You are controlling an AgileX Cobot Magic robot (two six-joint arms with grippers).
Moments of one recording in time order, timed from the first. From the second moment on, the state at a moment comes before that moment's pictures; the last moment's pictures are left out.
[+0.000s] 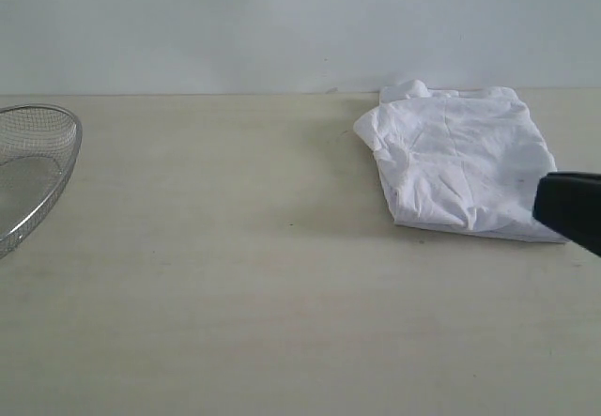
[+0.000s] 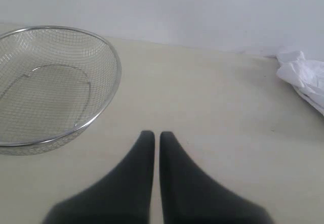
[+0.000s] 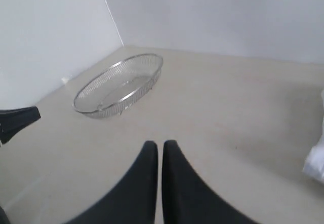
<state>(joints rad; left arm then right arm) -0.05 0.05 0.00 -0.22 0.28 0.06 0.00 0.43 -0.41 1.23 0.71 -0.97</state>
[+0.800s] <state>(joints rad) -0.05 0.05 0.00 -0.22 0.28 0.06 0.02 0.08 -0.26 1.08 0.30 -0.80</state>
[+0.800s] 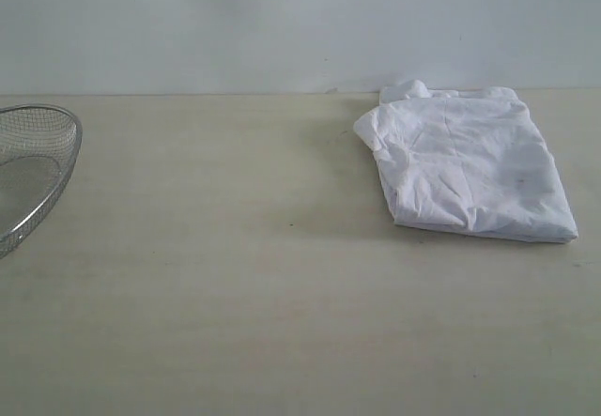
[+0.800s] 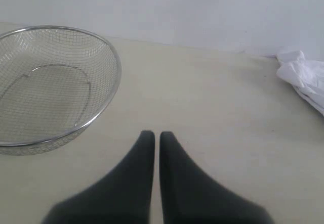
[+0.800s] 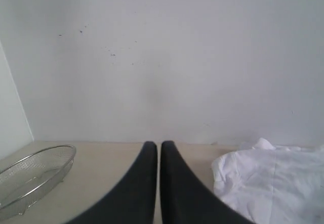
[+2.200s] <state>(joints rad) -0.05 0.05 0.00 -0.22 0.28 0.06 0.02 0.04 0.00 -0.03 0.34 0.21</state>
